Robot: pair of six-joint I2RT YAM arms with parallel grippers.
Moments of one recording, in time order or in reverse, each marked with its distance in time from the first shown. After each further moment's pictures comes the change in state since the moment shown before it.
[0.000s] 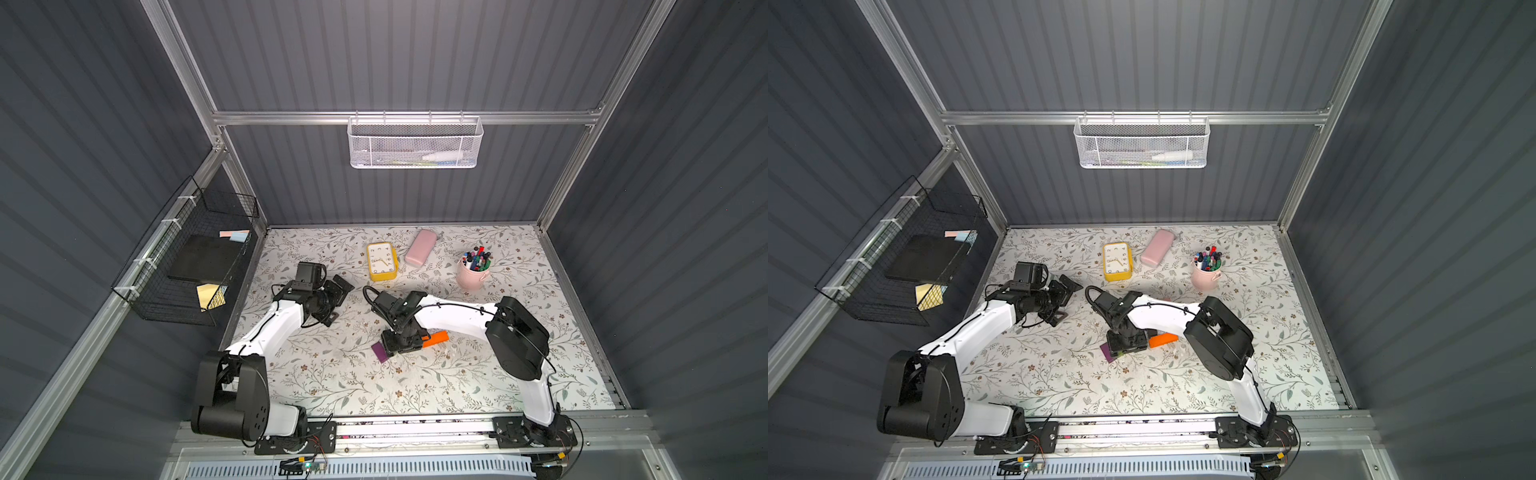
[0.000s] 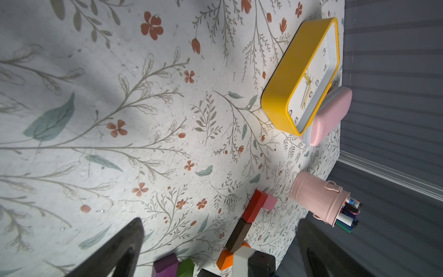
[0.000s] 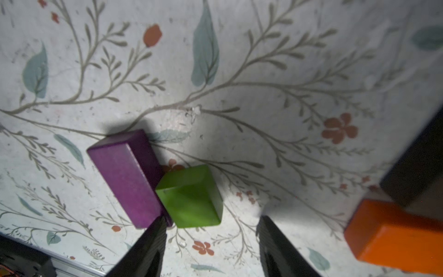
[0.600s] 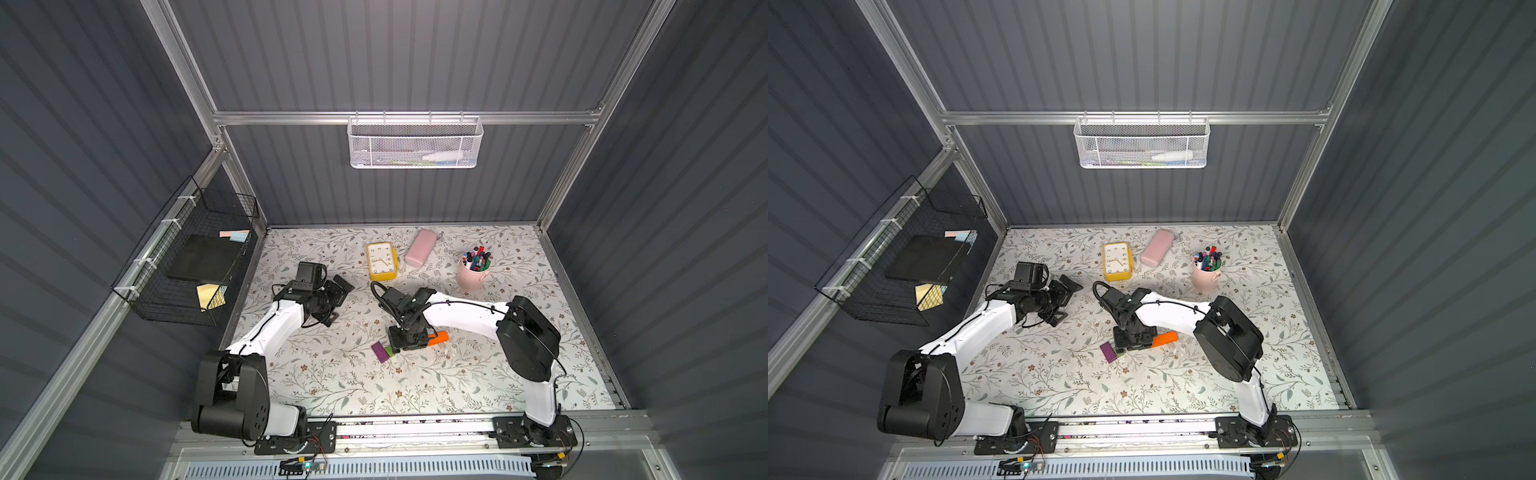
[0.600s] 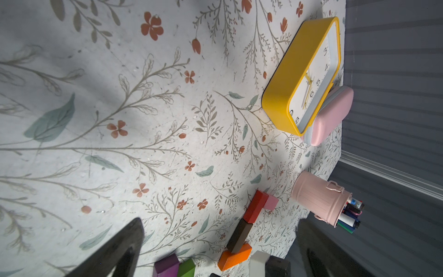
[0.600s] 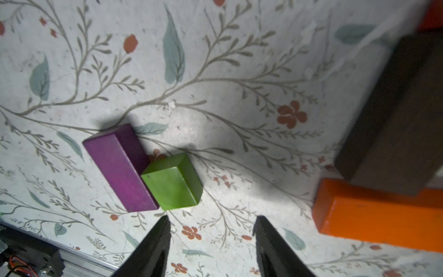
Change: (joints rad) left arm -0.002 0.002 0.001 0.000 -0.005 0.003; right arm -0.029 -0.065 -0.055 0.018 -0.028 0.008
